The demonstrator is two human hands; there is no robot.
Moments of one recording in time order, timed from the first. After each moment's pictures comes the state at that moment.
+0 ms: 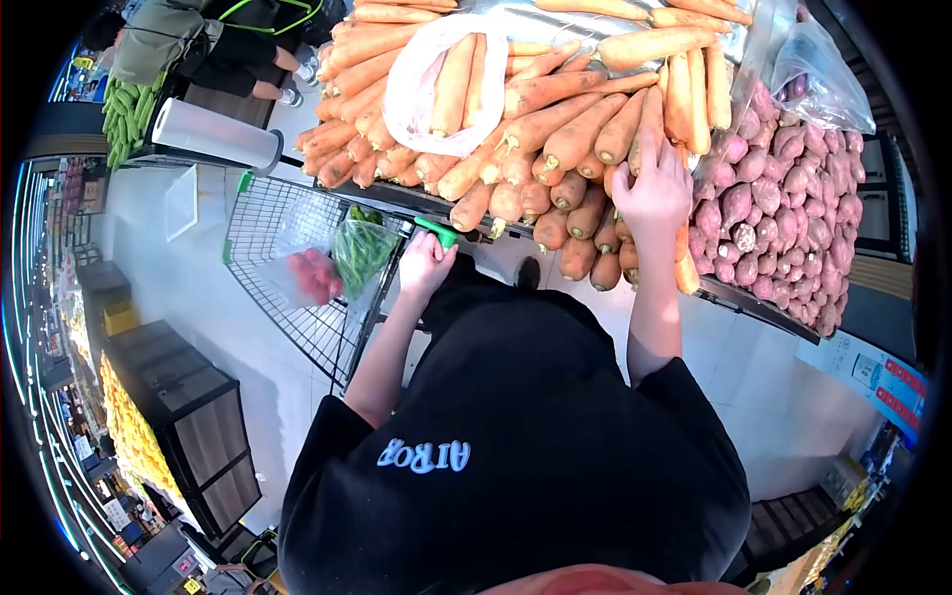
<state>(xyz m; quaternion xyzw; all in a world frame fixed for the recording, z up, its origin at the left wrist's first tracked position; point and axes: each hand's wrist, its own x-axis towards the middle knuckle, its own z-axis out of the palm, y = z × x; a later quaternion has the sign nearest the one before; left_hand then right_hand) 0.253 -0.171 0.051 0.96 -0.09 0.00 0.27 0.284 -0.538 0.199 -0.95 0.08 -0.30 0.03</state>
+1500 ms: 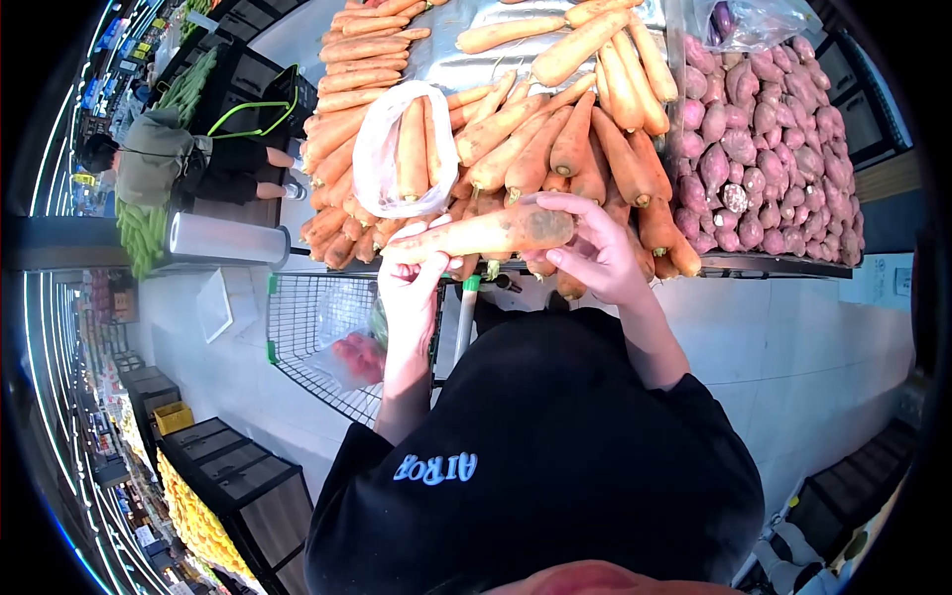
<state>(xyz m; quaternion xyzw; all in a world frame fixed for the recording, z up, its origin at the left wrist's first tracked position) 0.282 -0.245 0.241 0.53 -0.09 -0.10 0.83 0.218 -0.488 0.235 -0.52 -0.14 -0.06 0.84</state>
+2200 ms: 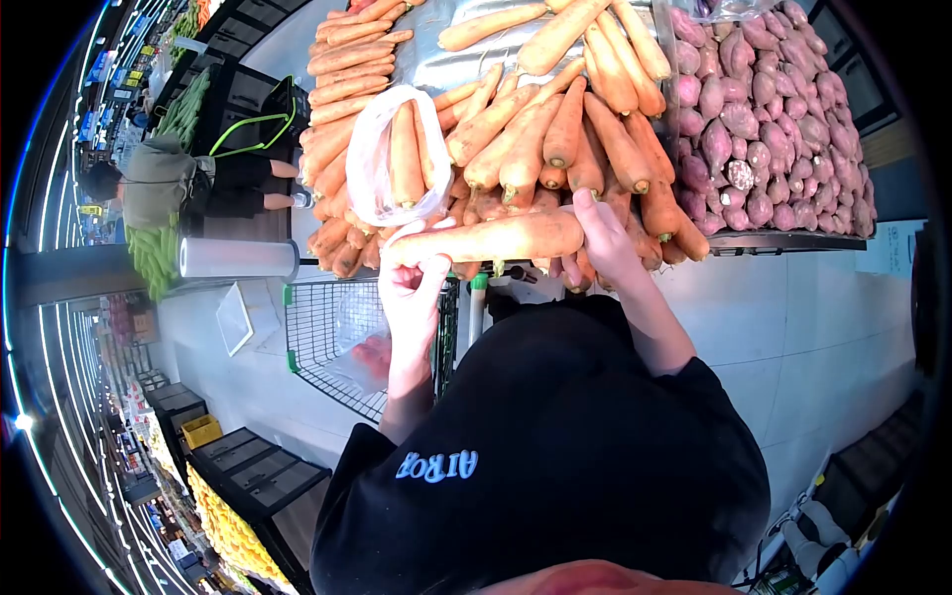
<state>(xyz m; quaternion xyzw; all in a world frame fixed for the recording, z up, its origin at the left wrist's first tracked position) 0.287 -0.245 0.248 0.65 -0.18 -0.05 0.74 0.223 -0.499 0.217 -0.49 0.00 0.03 0.87</state>
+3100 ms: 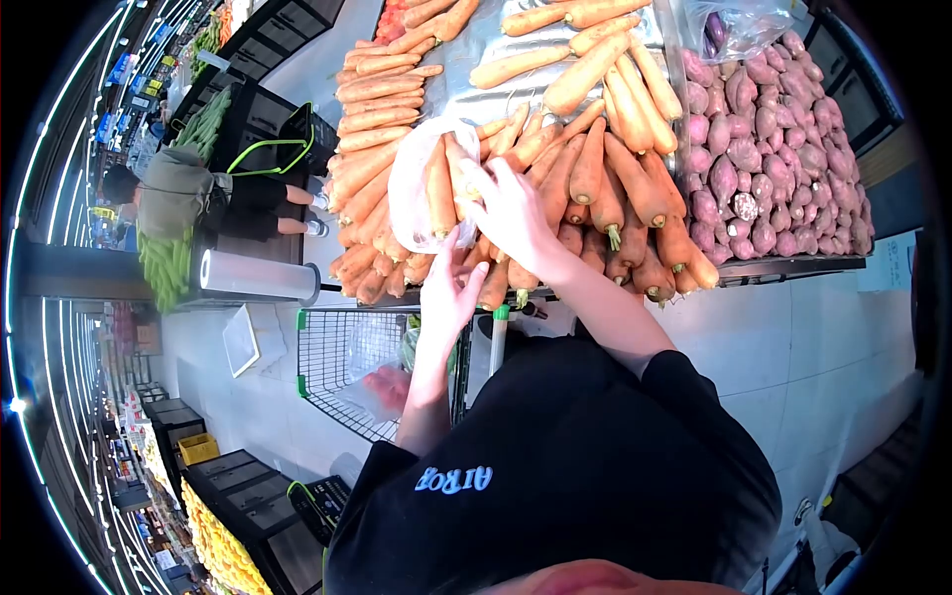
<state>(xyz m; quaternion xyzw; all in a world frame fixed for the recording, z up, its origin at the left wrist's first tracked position) 0.323 -0.239 0.219 0.88 -0.18 -0.02 0.44 0.360 -0.409 0.214 -0.87 -0.01 -0.35 0.36</state>
